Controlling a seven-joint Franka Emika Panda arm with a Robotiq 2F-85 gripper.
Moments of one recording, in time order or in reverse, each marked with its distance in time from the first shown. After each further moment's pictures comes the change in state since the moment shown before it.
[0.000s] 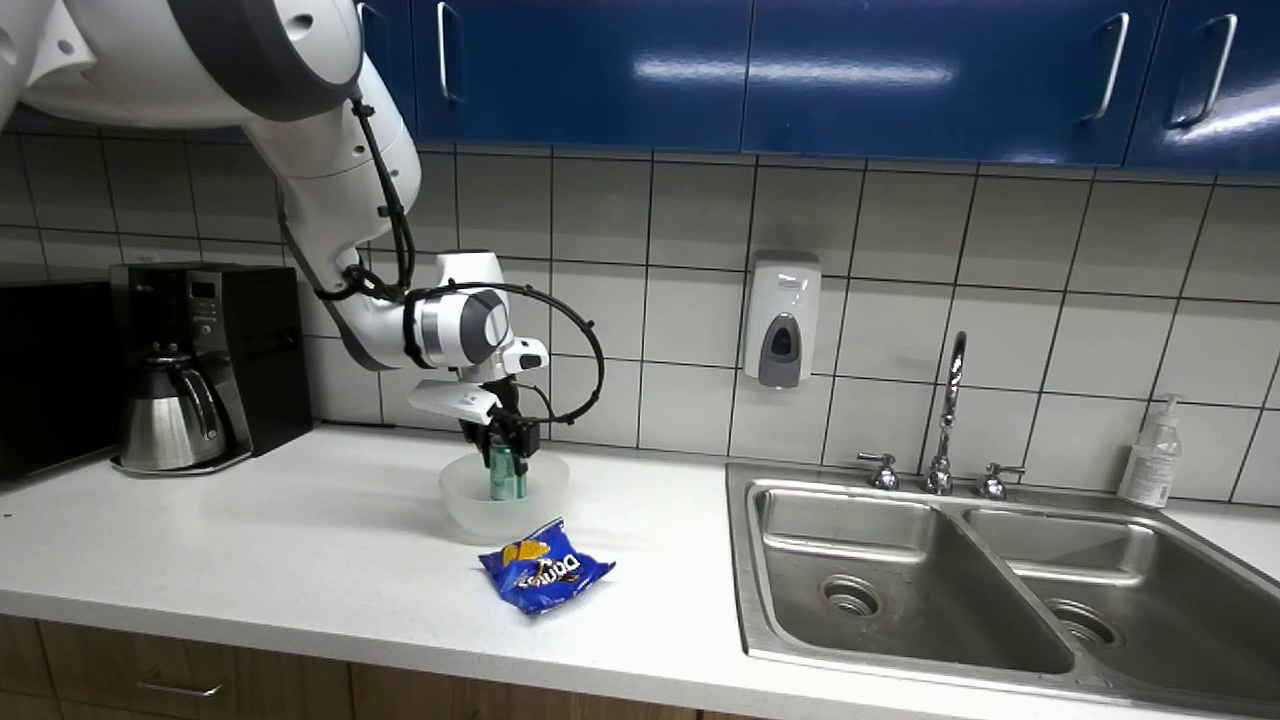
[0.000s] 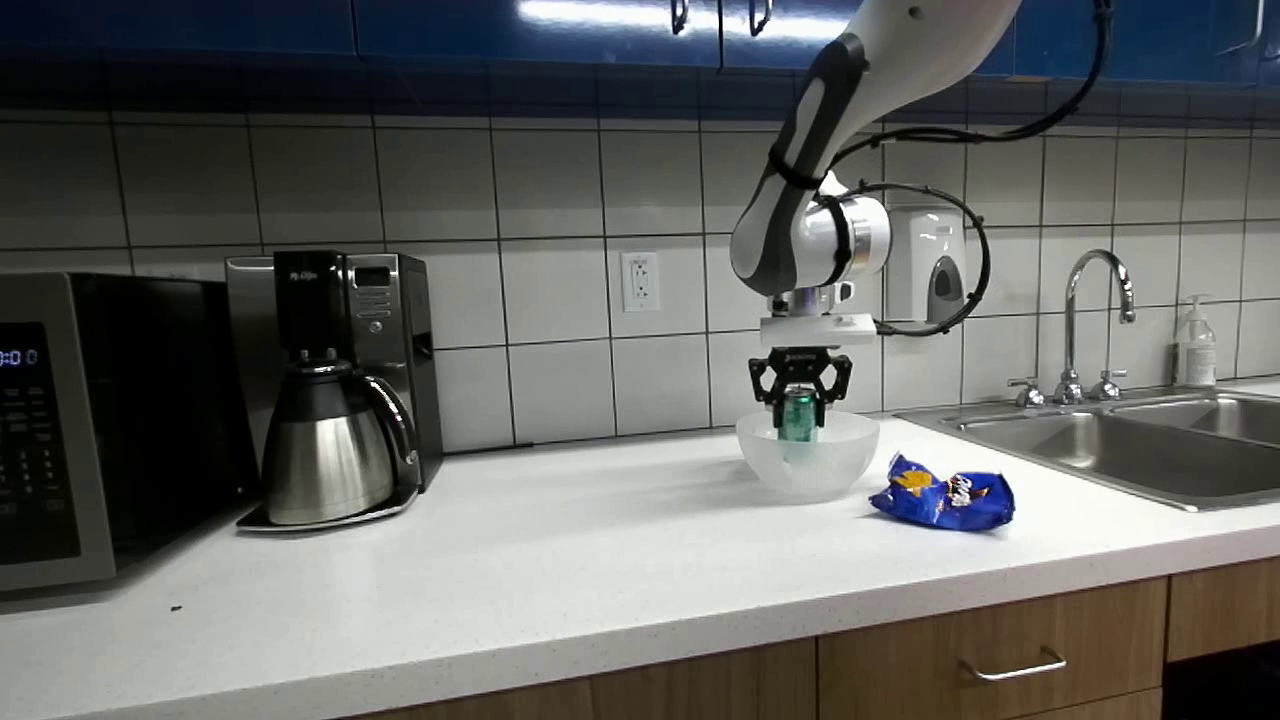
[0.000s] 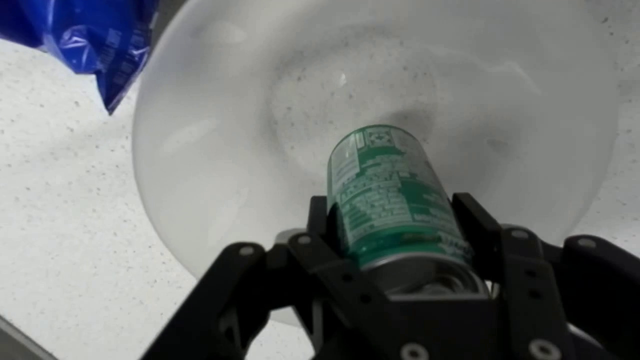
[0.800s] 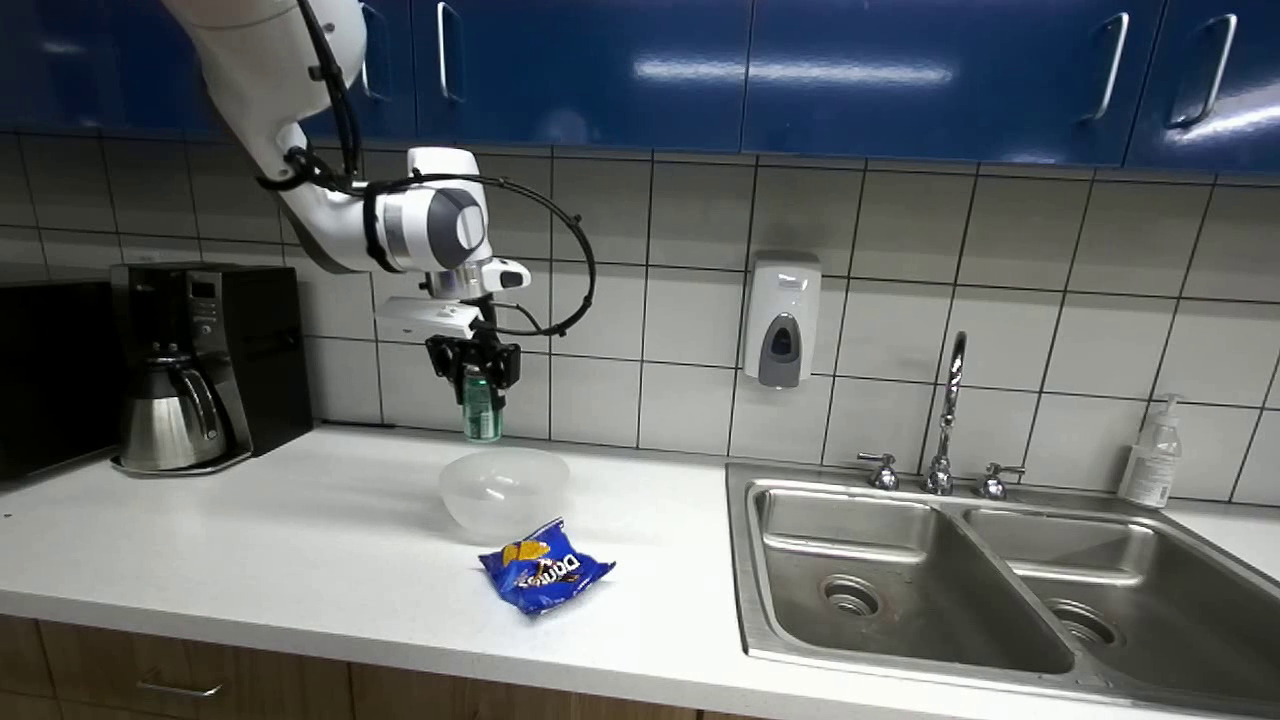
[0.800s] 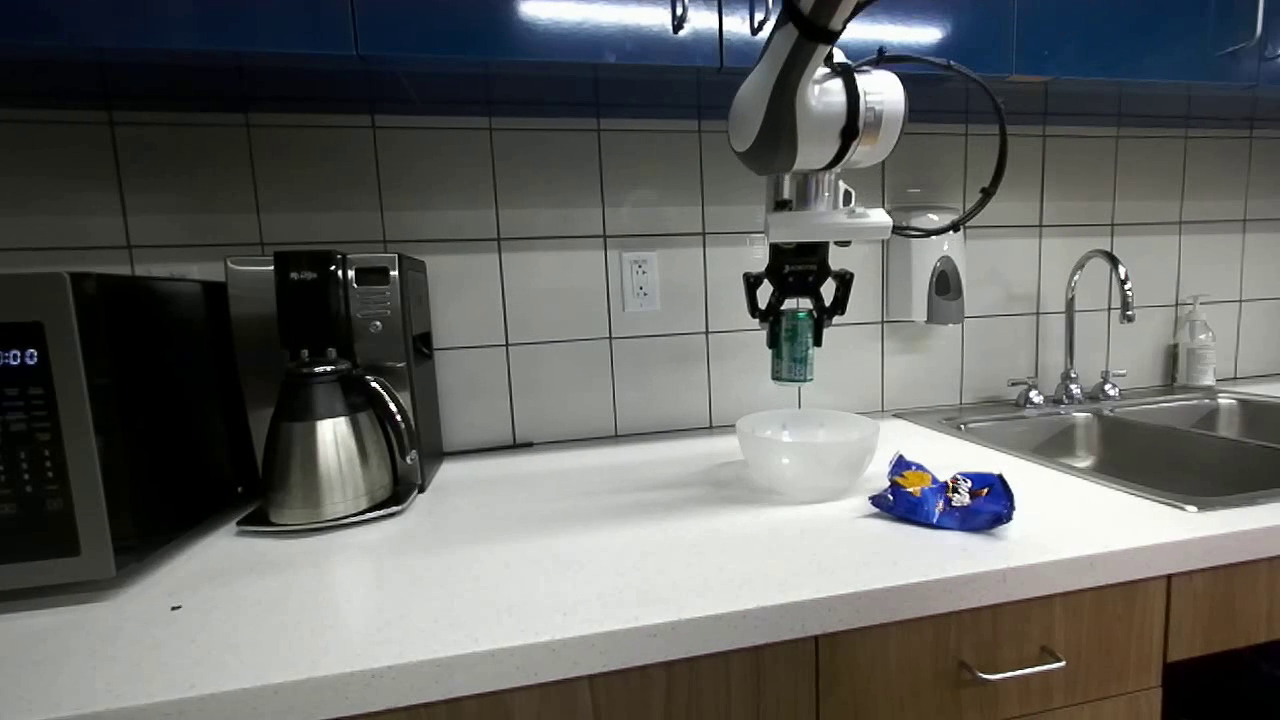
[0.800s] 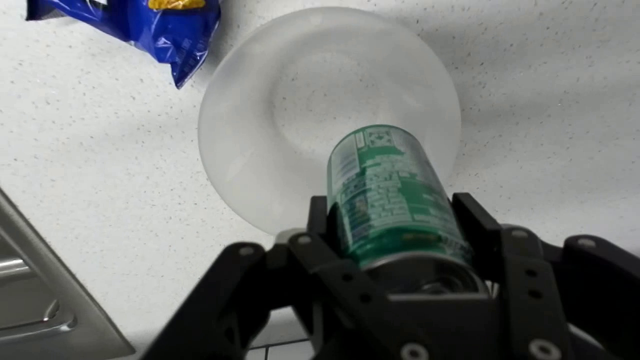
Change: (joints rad) arm -0.002 -0.295 0.036 -0.132 0.019 -0.157 -0.114
